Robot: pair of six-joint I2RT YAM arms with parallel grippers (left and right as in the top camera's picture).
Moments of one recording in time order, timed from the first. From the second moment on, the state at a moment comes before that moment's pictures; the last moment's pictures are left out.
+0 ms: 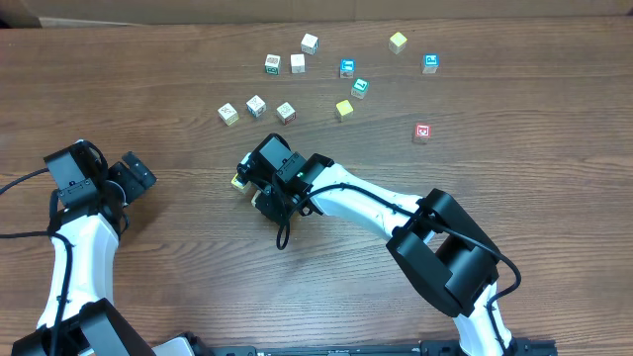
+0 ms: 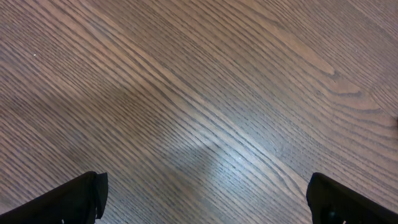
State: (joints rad) left arm 0.45 1.44 0.82 -0.31 0.02 -0.29; right arm 0.84 2.13 1.49 -0.52 -0.17 -0.12
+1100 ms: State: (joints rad) left arm 0.45 1.44 0.82 -0.31 0.02 -0.29; right arm 0.84 2.13 1.49 -0.50 -0.16 -0.11
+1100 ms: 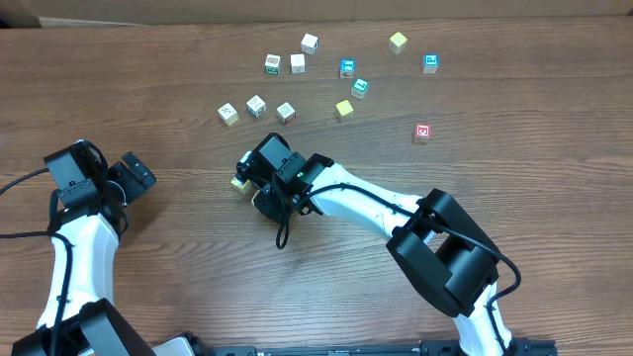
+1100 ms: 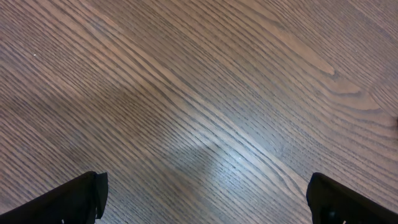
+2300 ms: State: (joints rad) left arm 0.45 1.44 0.83 -0.31 0.02 -0.29; right arm 0.84 2.13 1.49 -0.50 -0.14 -0.09
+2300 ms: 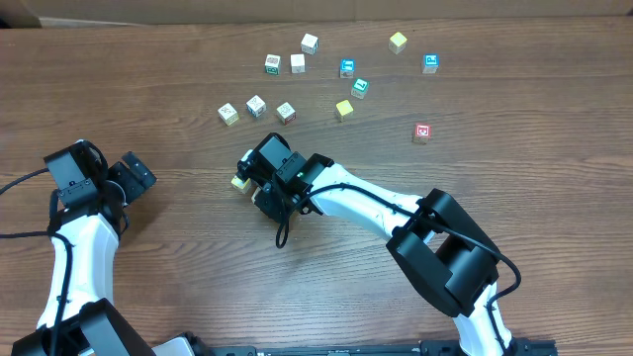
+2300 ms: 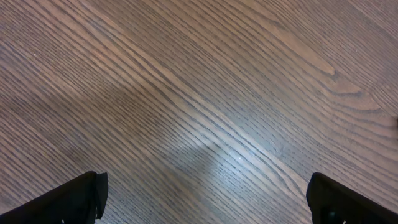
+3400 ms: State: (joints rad) left arm 0.45 1.44 0.82 -0.31 0.02 -0.29; right arm 0.84 2.13 1.49 -0.51 -0.14 -0.09
